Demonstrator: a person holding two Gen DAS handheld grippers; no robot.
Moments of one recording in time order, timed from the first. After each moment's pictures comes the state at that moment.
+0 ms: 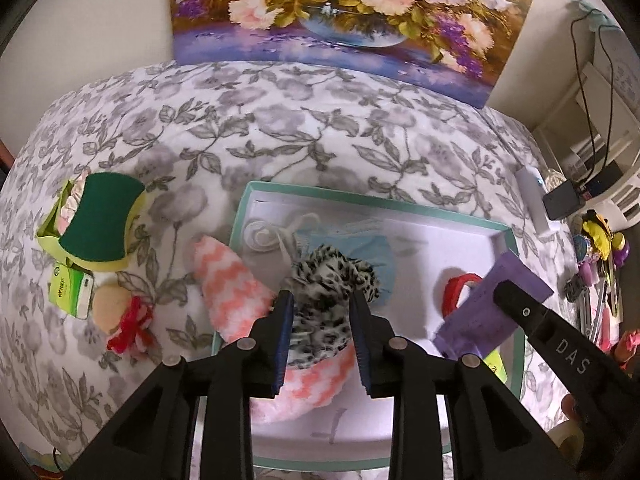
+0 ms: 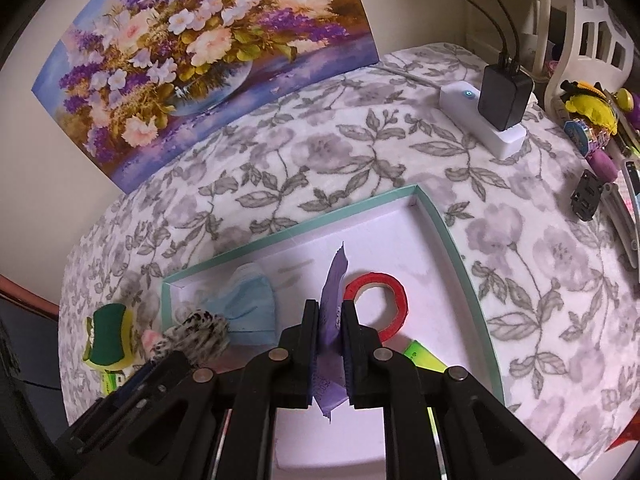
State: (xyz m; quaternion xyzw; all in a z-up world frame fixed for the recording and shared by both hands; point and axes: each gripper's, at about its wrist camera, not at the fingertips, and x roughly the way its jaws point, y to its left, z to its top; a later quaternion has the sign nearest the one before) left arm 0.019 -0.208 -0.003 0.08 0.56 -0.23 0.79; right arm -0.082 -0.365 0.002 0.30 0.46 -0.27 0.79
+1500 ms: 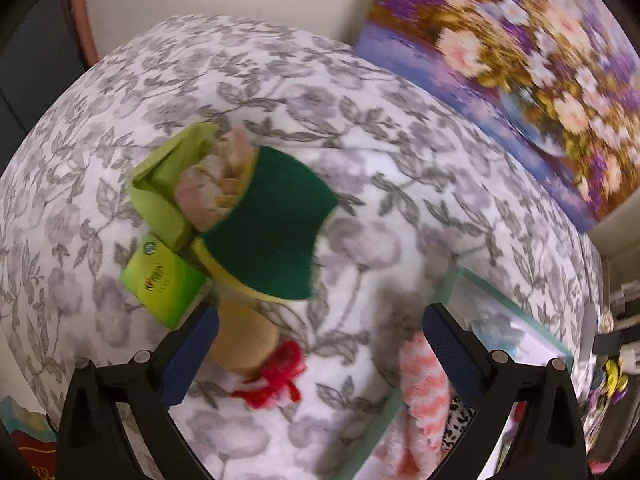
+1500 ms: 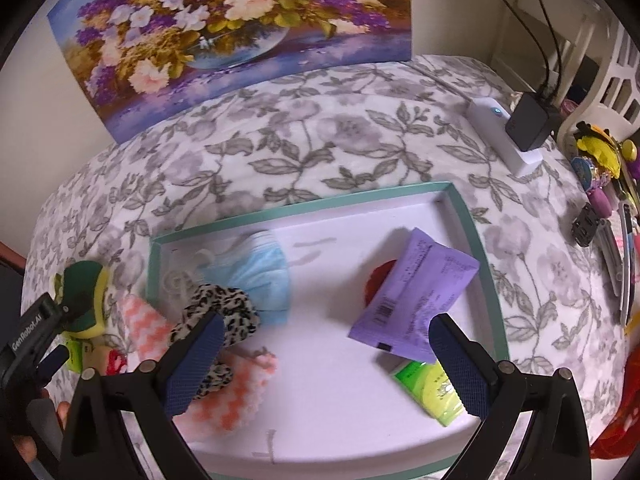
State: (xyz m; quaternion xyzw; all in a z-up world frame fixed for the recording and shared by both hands) left arm 0.114 -0.080 -0.022 -0.06 0.58 -0.07 0.81; right arm -0.049 -0.322 -0.006 0.22 0.51 -0.27 0.78
